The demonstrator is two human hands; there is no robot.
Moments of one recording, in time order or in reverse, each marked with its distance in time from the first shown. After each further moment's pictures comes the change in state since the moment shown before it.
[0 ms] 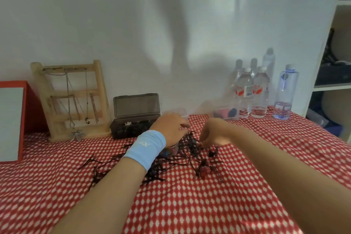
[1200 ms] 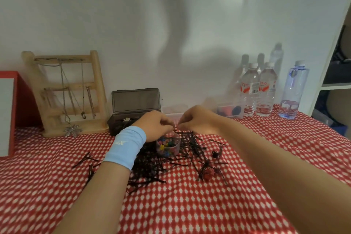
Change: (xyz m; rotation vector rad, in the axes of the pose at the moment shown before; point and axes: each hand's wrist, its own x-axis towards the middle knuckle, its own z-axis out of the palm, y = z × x) left_hand -0.008 -0.050 -0.008 -0.242 -0.047 -0.213; right_hand 0.029 -0.047 -0.002 0.265 0.083 -0.149
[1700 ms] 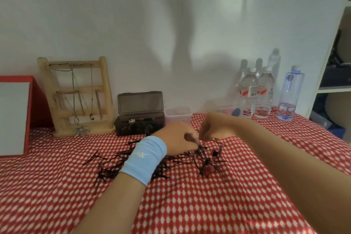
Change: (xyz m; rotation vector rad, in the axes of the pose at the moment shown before) left_hand -0.038 0.055 0.017 0.031 -0.162 0.233; right_hand -0.035 0.016 -0.028 -0.304 -0.137 0.101
